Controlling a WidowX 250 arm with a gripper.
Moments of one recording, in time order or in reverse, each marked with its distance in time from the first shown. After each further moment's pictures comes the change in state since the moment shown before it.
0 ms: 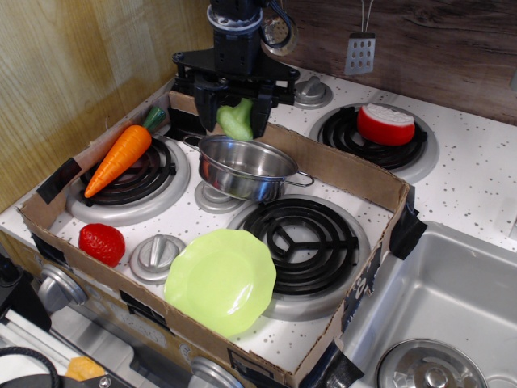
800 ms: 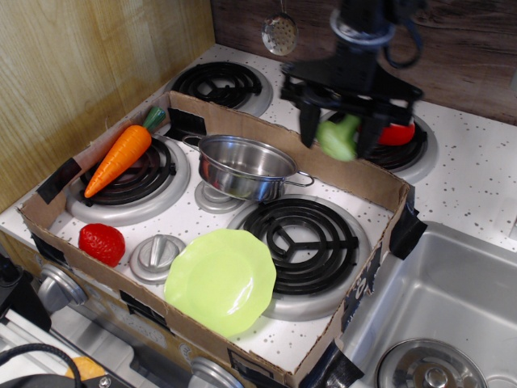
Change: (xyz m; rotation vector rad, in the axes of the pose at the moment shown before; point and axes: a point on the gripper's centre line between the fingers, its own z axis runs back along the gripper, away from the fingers) arm -0.019 -0.091 0.015 -0.011 -0.013 -0.081
